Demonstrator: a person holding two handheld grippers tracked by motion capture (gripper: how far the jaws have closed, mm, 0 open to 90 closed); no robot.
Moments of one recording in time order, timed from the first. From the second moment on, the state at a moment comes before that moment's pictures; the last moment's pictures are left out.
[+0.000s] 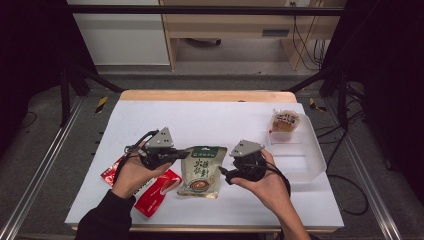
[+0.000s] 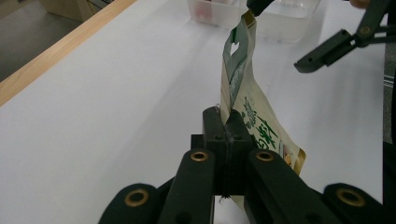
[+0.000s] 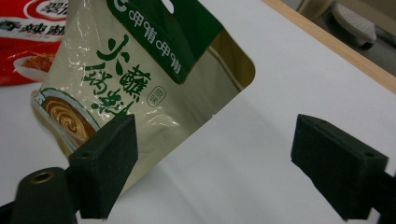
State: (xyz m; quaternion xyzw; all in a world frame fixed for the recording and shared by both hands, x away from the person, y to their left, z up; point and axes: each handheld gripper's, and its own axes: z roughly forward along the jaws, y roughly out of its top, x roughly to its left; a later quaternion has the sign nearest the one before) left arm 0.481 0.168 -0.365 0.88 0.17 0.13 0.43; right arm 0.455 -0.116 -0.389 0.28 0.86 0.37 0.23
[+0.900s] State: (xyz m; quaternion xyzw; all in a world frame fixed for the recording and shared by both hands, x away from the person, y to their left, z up) left arm 0.476 0.167 -0.361 0.88 0.16 0.13 0.43; right arm 0.492 -0.075 -0.356 0.14 0.94 0.27 0.16
